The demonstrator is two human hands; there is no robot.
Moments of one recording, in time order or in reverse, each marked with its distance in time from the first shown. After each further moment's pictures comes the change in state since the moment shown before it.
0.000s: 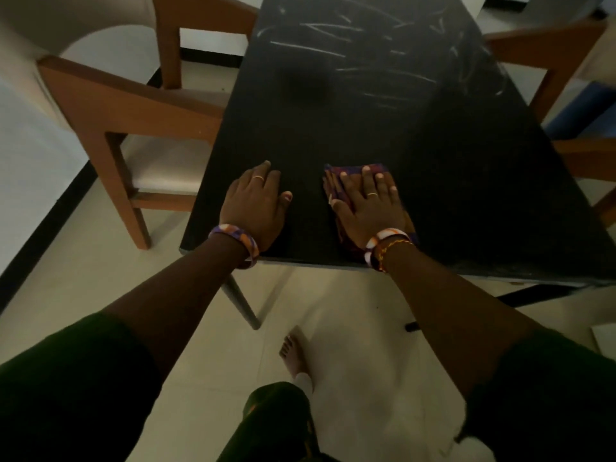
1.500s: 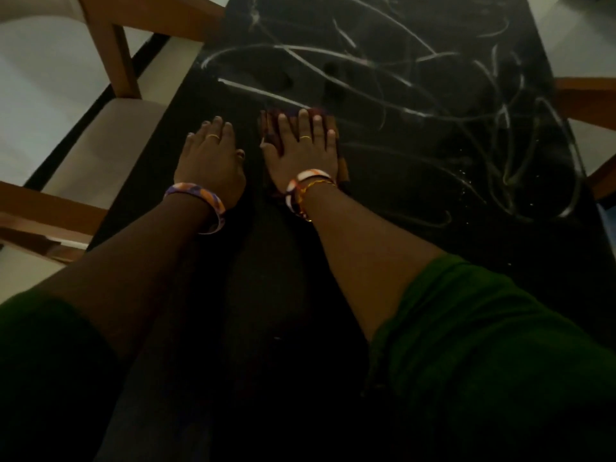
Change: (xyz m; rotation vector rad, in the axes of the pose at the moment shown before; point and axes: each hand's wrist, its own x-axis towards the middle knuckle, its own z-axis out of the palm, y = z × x) left_hand 0.349 -0.010 0.011 0.077 -0.019 -0.311; right_hand 0.373 -0.006 -0.046 0.041 -0.028 -0.194
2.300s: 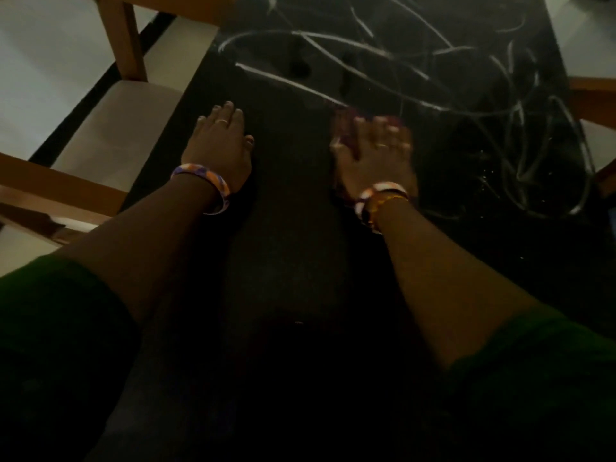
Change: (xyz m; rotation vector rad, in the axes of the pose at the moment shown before) left_hand 0.002 -0.023 0.000 -0.039 -0.022 0.025; right_hand -0.027 0.067 -0.004 -0.085 0.129 0.168
